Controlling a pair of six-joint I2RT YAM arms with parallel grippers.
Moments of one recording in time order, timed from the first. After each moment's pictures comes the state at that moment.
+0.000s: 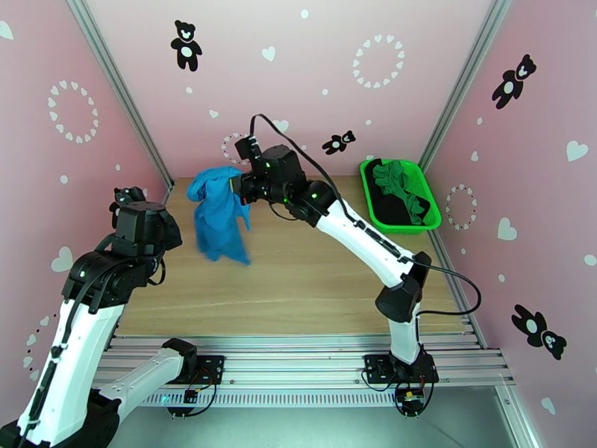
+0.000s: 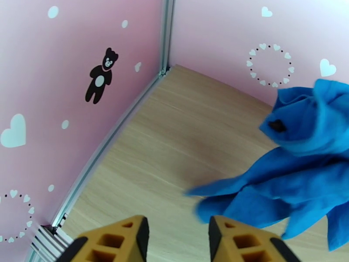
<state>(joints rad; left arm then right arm) -0.31 0.97 1.48 -1.21 -0.57 -0.55 0.88 1.96 2.19 -0.52 -0.07 0.30</state>
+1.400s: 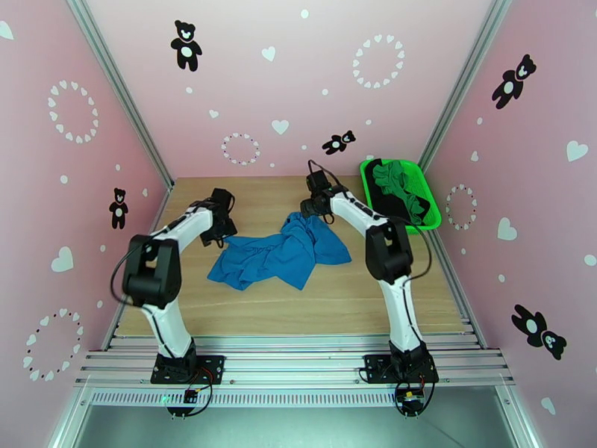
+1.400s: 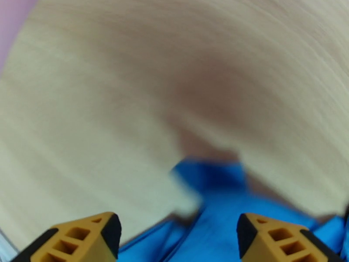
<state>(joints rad) -0.17 1.96 1.43 -0.76 -0.23 -0.66 0.43 2.35 2.01 -0.69 0.09 0.17</state>
